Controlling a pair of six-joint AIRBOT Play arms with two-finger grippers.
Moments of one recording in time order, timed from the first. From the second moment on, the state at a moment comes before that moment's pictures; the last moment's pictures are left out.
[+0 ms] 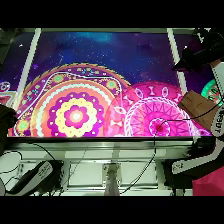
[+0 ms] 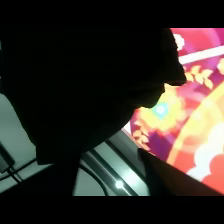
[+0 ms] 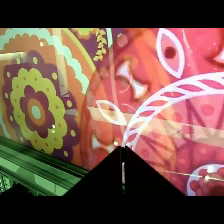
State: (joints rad) left arm 0.58 -1.05 1.17 1.93 -1.29 -1.69; right arm -0.27 -1.69 1.98 -0.94 1.73 1.56
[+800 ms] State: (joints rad) left arm 0.63 -1.22 1.11 1.83 -1.09 -1.39; right arm -0.27 -1.69 1.98 -0.94 1.73 1.56
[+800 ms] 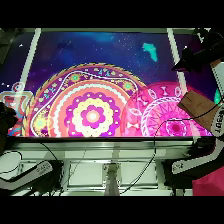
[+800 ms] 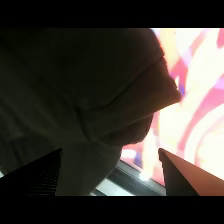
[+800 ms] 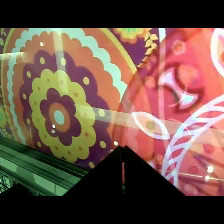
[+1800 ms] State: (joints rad) left arm 0.53 -1.46 1.11 2.13 -0.99 -1.14; right arm -0.27 -1.69 1.98 -0.94 1.73 1.56
